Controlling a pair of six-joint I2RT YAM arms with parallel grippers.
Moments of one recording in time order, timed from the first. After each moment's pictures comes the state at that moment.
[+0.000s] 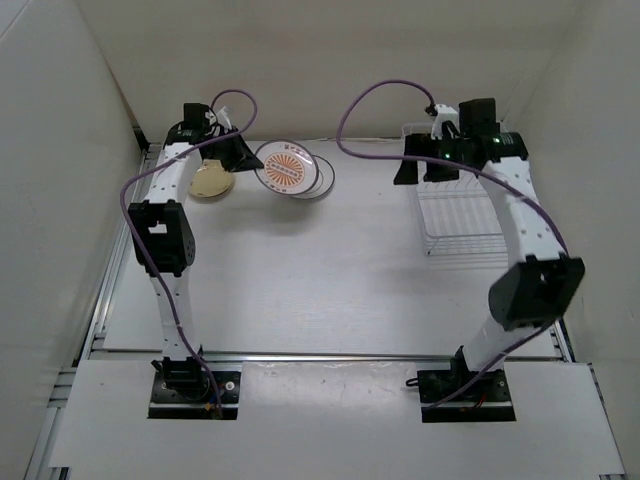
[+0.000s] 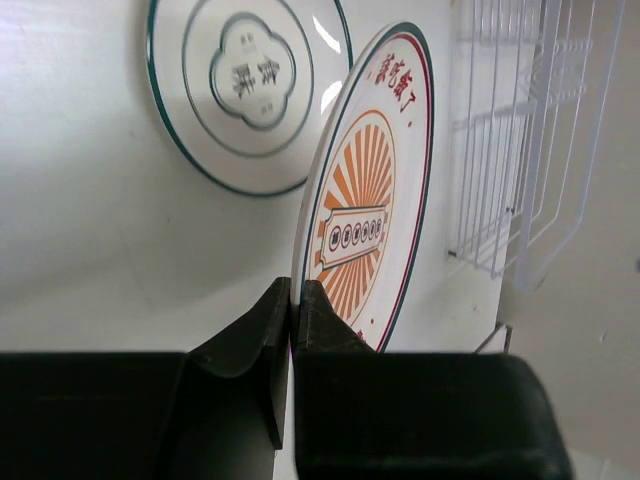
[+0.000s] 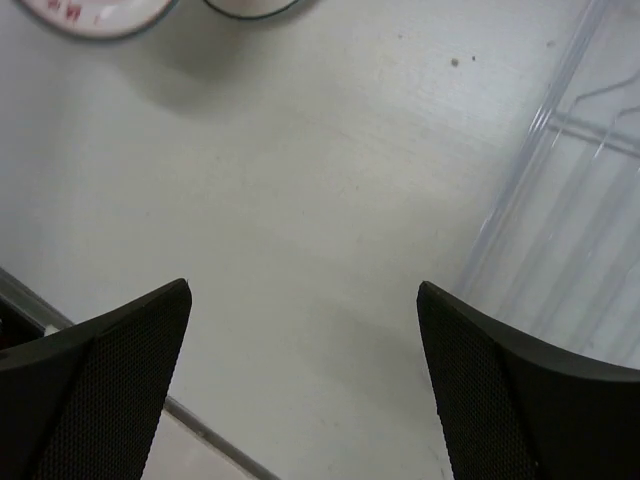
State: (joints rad) left arm -0.02 2.20 2.05 -0.72 0.70 -0.41; right arm 0.13 1.75 1.84 -0.93 -0.50 -0.01
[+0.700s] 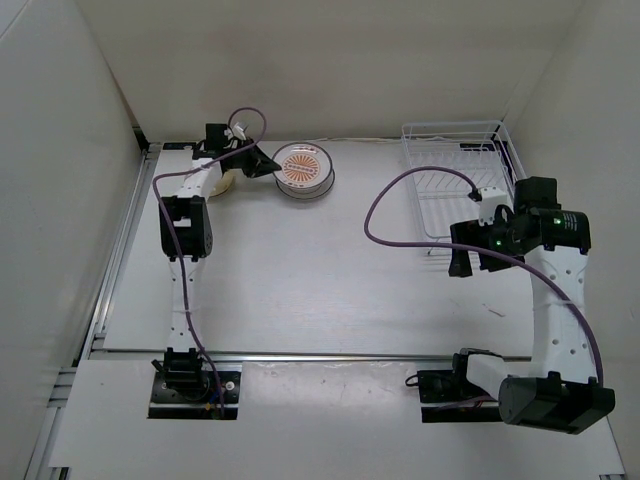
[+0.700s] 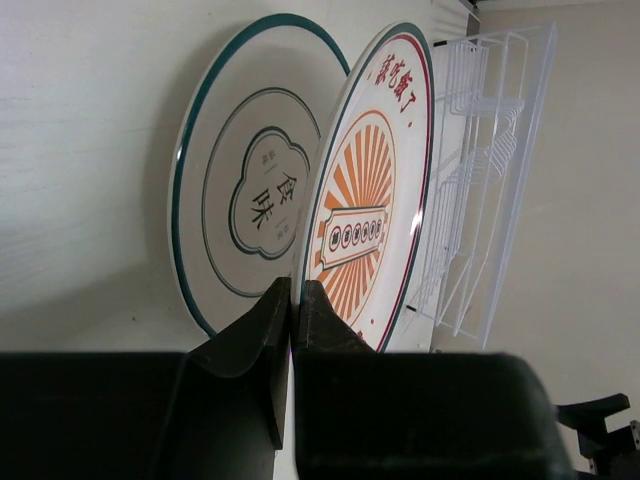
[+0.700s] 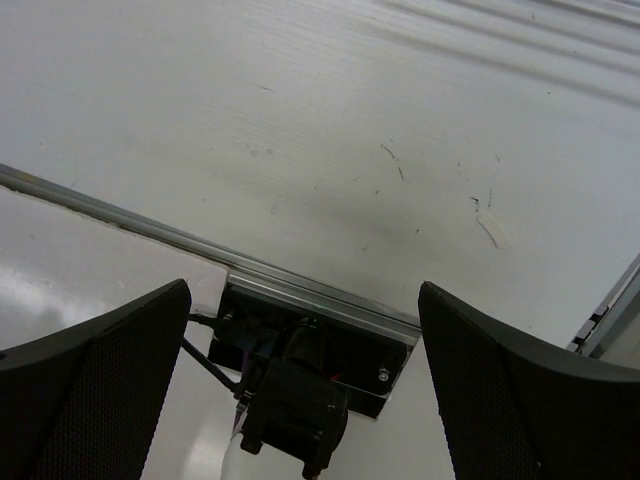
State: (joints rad) left arm -0.03 2.63 2.30 -0.38 0.86 -0.70; right arm -0.10 1.11 1.34 -1.40 -0.33 -0.35
